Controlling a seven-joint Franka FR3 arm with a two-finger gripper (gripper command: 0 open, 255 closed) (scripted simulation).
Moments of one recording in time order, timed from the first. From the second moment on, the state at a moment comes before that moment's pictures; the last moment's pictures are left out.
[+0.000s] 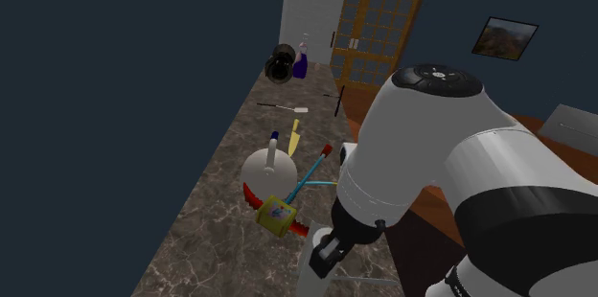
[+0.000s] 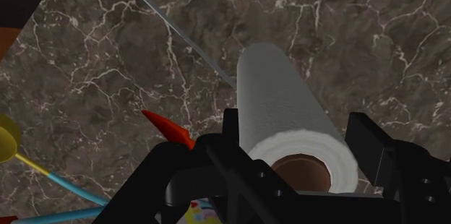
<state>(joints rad) 0.33 -0.61 0.65 -2.57 0.26 2.06 0.73</state>
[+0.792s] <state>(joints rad) 0.33 -0.62 0.65 -2.56 0.26 2.04 0.73</state>
